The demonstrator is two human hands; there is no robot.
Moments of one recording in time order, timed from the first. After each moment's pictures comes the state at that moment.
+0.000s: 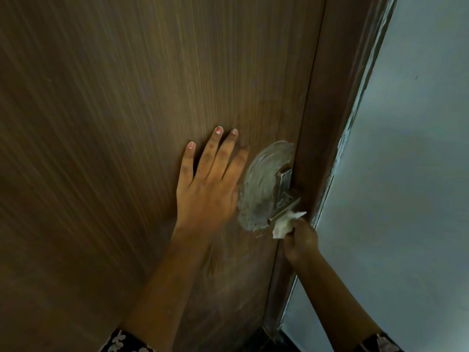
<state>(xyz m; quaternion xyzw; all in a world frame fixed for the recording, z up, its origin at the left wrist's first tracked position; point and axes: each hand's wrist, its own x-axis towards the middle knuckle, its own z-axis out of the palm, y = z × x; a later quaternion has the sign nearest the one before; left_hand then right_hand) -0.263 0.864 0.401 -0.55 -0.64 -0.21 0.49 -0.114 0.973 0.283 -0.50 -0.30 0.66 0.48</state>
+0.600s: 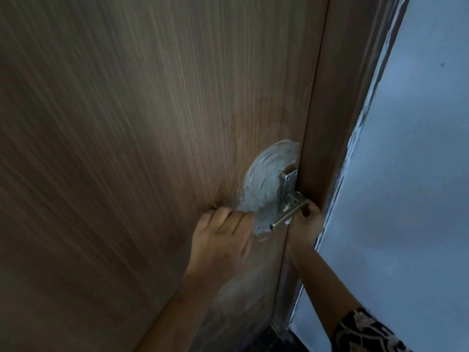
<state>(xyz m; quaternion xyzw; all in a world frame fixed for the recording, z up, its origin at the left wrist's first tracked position) -0.247 0.860 0.329 -0.65 -0.62 -0.24 0.36 -0.132 0.995 0.286 -0.57 -0.44 0.41 0.55</state>
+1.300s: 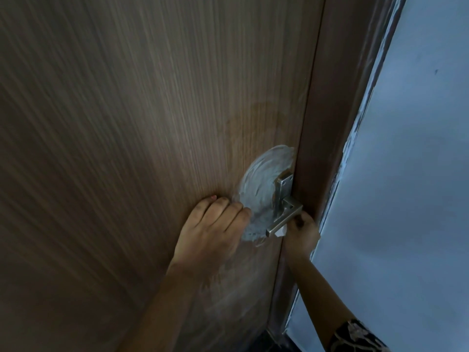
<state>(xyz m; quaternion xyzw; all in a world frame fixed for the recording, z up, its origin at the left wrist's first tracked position) -0.267 0.873 0.342 -0.67 -0.56 -0.20 0.44 -0.128 0.996 0.269 -0.57 -0.45 0.43 0.54</state>
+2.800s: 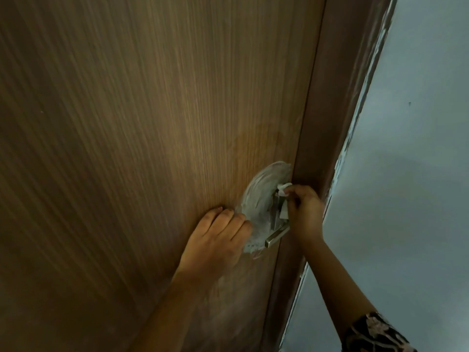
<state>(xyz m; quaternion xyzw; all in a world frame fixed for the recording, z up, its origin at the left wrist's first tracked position) -0.271 0.875 0.339 -0.68 -0.55 -0.19 0.45 -0.114 1.022 0.336 -0.43 -0.72 0.17 0.52</state>
